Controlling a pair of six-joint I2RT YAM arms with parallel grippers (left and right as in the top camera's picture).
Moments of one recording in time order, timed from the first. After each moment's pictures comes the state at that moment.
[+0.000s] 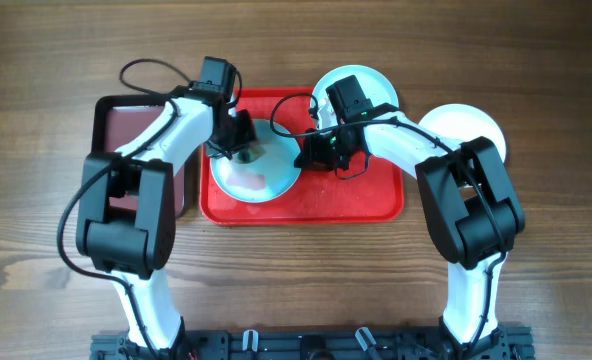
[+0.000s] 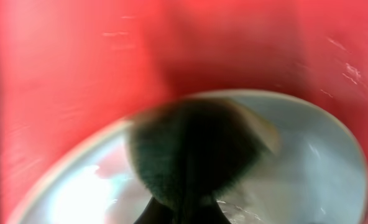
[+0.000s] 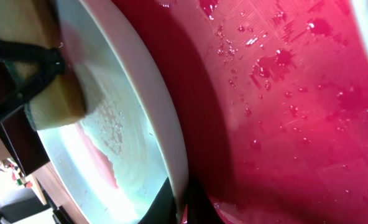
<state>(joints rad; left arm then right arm) -0.24 2.04 1.36 -0.66 0.20 -0.45 0.42 2.12 1.32 -0.46 -0.63 0.48</state>
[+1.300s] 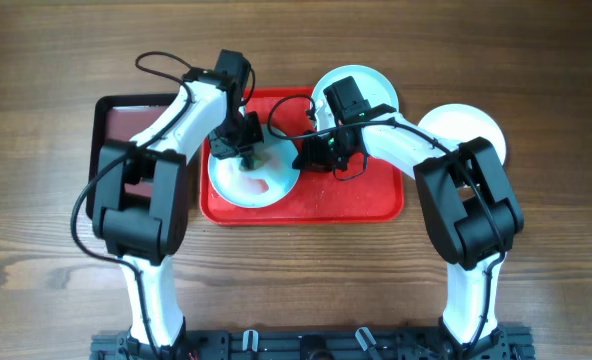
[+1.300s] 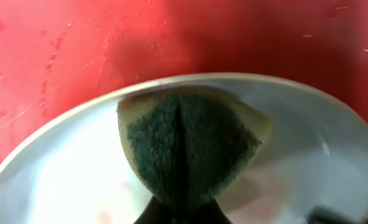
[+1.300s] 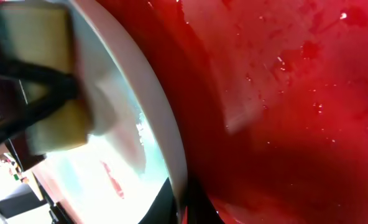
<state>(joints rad) -0.27 2.13 1.54 -0.95 0.14 -0.49 0.43 2.12 1.32 -0.46 -0.63 0.47</state>
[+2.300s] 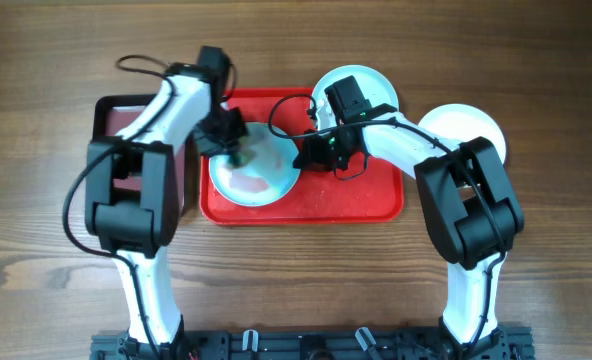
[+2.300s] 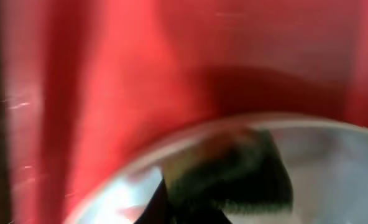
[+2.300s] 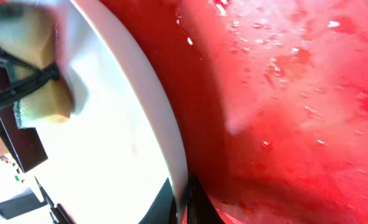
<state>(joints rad) -0.18 2.16 1.58 -1.01 0.13 -0.55 0.43 2.12 1.32 -0.46 -0.63 0.47</state>
